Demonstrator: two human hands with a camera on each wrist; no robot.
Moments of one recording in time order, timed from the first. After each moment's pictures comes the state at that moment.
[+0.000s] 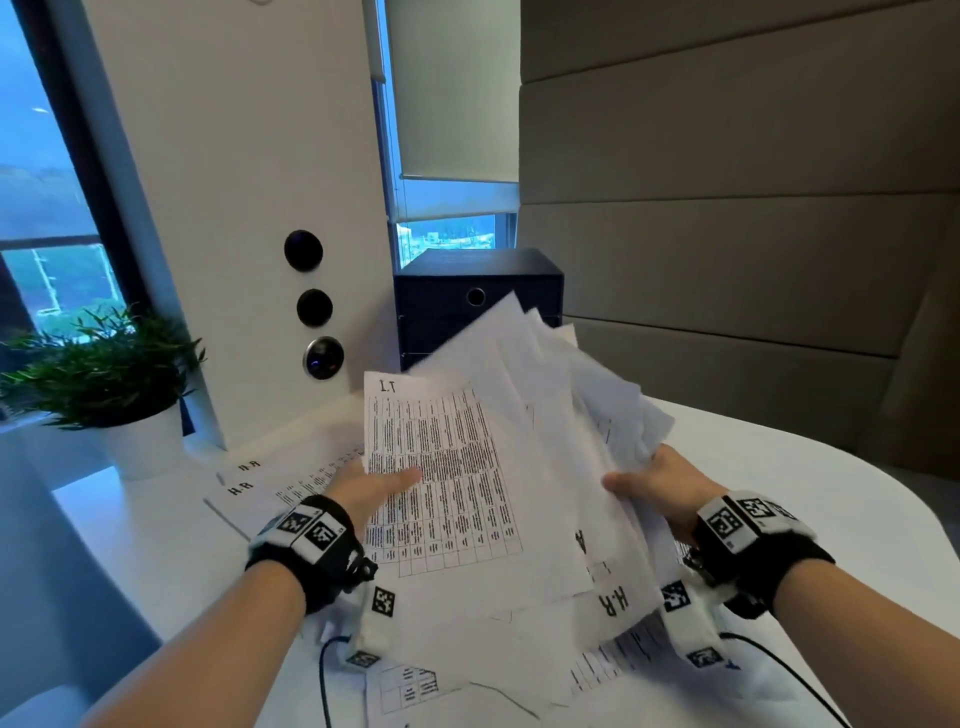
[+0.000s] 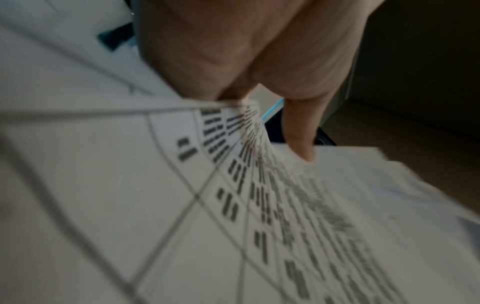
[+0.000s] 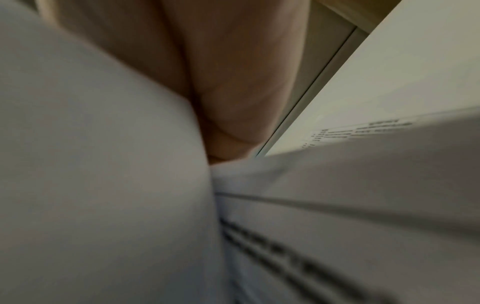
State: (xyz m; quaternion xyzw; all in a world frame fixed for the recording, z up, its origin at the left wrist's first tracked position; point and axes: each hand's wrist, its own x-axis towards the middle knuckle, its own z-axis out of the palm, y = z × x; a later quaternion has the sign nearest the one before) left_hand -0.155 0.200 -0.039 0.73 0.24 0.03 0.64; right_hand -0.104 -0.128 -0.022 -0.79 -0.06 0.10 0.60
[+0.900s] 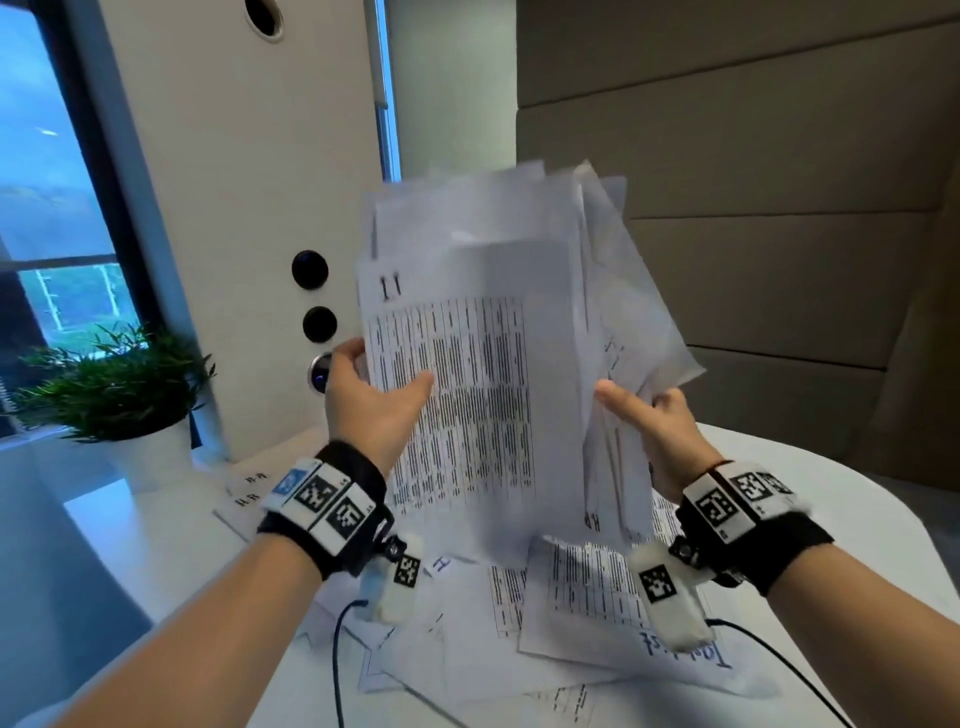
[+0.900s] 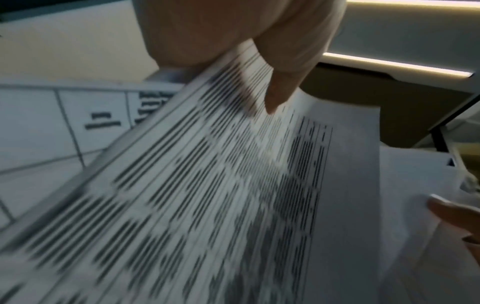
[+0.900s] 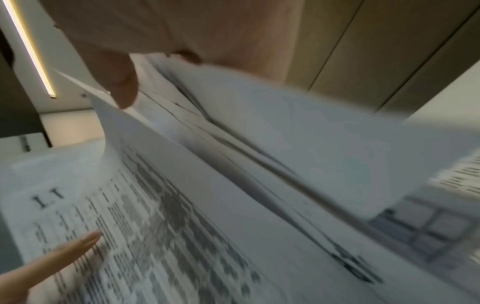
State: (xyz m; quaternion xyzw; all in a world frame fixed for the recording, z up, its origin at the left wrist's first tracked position) left_hand -0.190 0.145 0.065 0.70 0.07 0.43 0.56; right_hand -0.142 -0.102 0.046 -0.62 -0.21 -0.09 0.75
